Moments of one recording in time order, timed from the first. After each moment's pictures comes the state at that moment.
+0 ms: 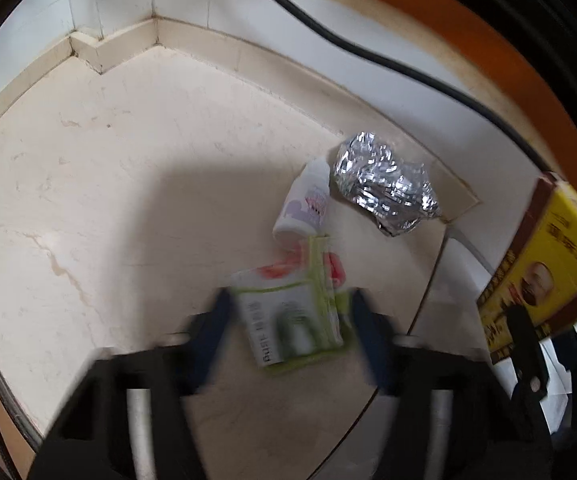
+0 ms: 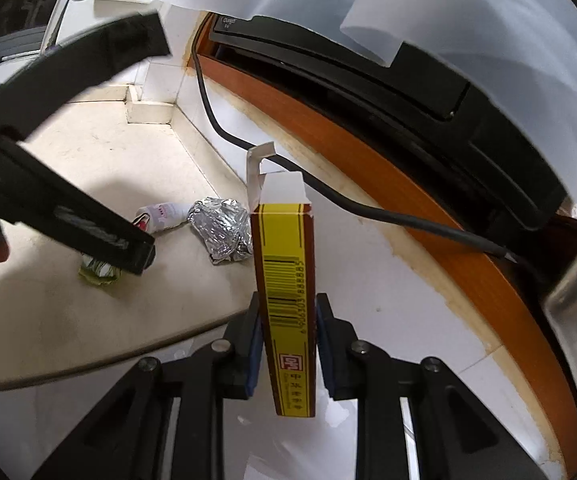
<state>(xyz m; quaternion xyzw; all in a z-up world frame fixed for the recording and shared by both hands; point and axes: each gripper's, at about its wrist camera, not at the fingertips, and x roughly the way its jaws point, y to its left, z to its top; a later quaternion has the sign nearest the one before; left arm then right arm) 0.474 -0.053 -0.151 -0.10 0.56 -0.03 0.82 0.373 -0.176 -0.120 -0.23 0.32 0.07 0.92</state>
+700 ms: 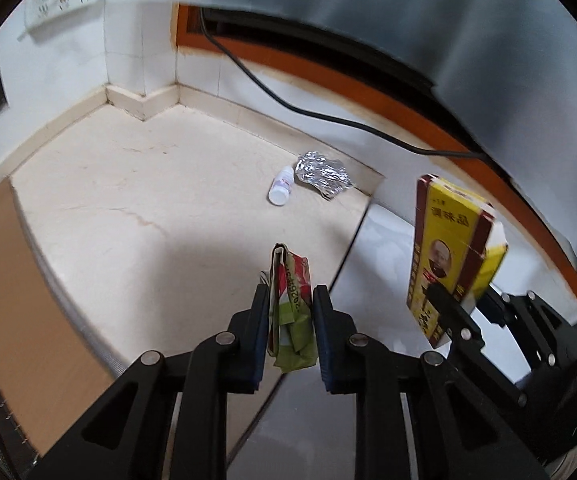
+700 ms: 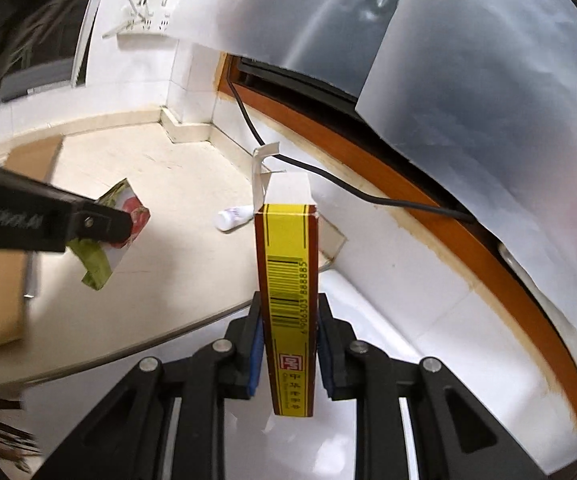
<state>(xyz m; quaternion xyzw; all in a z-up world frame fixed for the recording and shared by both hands) 0.306 -0.033 -0.043 -0.08 0.47 -0.08 0.88 0.287 -0.154 -0.072 -0.16 0.34 0.09 0.92</state>
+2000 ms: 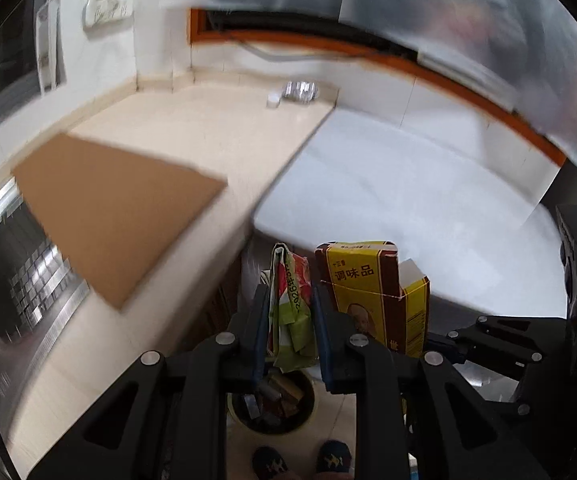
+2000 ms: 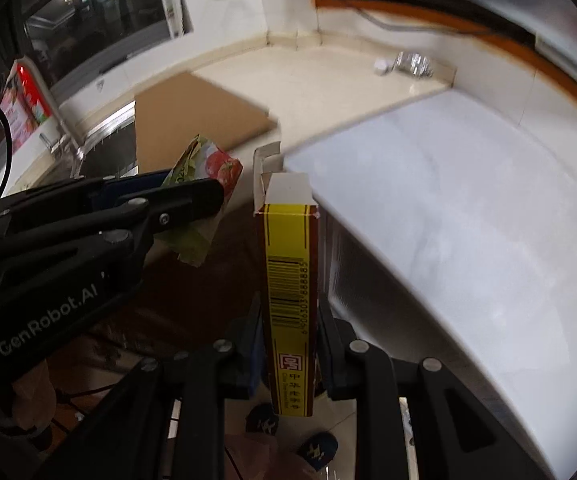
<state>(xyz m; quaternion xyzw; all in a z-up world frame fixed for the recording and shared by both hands) 0.037 0.001 -0.112 -0.01 0.44 -0.10 0.90 0.034 -0.090 -0.131 -0.01 0.50 0.21 0.84</state>
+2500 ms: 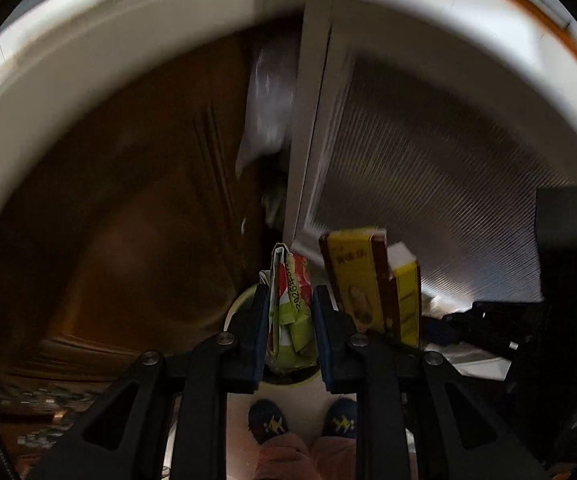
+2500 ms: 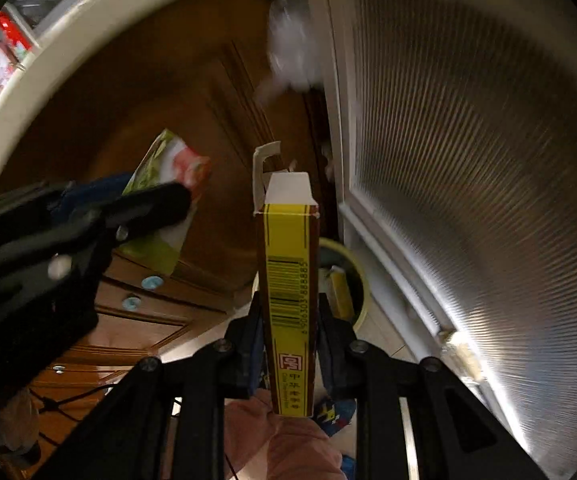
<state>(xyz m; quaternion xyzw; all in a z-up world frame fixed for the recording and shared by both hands) 0.013 -0.007 -0.294 -0.01 0.52 -0.04 0.85 0.019 -0.088 -0.312 0.00 0.59 0.24 0.77</state>
